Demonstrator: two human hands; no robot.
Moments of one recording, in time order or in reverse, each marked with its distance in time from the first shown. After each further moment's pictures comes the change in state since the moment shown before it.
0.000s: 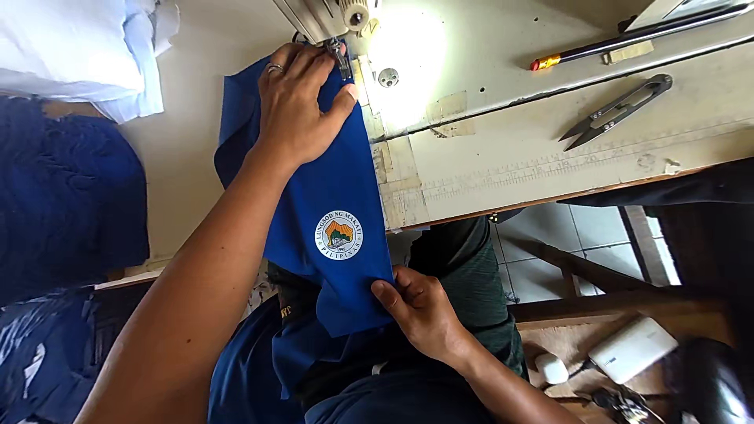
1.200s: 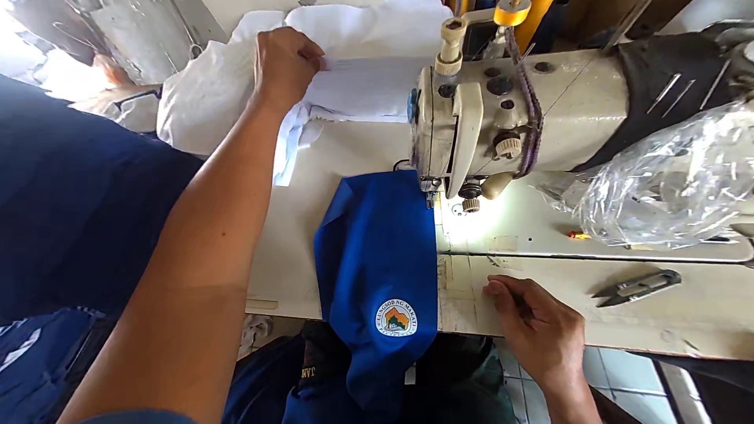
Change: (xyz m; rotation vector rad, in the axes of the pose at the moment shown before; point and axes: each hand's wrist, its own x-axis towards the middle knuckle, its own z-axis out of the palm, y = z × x) left_hand 0.116 -0.170 -0.160 0.059 0.293 -0.204; right_hand 0.098 -0.069 -0.084 -0.791 0.343 -0.430
